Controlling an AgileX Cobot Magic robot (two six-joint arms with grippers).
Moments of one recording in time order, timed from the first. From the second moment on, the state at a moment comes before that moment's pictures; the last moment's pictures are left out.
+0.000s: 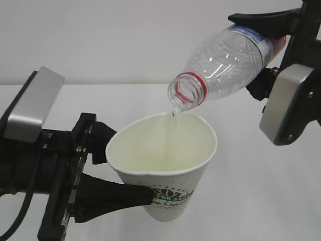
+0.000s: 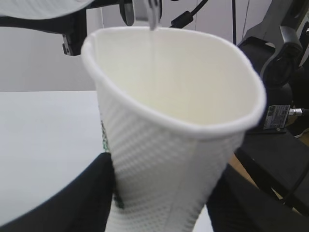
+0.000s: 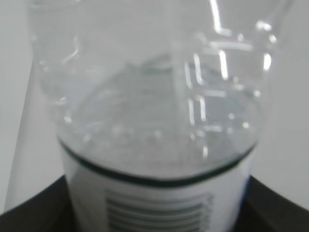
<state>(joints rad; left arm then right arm) -0.45 1.51 -0.55 1.31 -1.16 -0.66 0.25 1.27 -0.58 -0.73 -0.77 -0.96</state>
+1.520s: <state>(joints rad) -0.45 1.51 -0.55 1.31 -1.16 -0.66 0.25 1.27 -0.58 -0.73 -0.77 -0.99</state>
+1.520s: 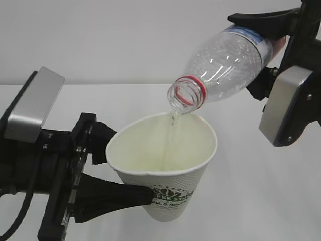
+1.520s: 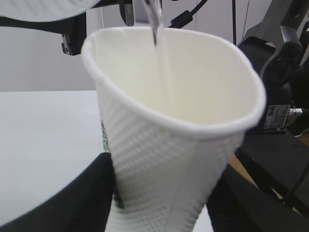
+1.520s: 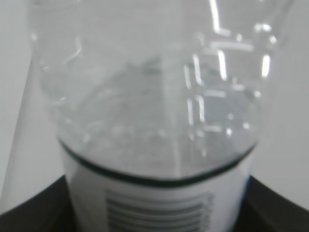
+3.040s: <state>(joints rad) -0.45 1.51 -0.55 1.29 -1.16 -0.66 0.25 1.27 -0.58 -0.72 -0.77 -1.01</state>
